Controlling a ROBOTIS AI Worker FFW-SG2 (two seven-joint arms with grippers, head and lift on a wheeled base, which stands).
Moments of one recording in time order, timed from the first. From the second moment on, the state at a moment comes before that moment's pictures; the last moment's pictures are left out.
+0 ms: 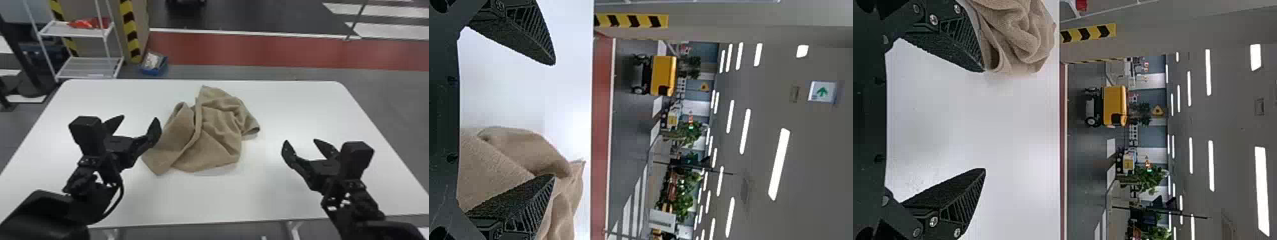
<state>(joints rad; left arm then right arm) 0.09 0.31 -0.23 -1.76 0.40 0.14 0.08 0.24 -0.05 -0.14 -1.82 -0.05 0.23 0.20</state>
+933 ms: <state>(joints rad) 0.19 0.33 -0.33 -1.90 0.27 0.42 0.04 0.32 -0.05 -0.15 -1.85 -0.09 0.12 0.21</state>
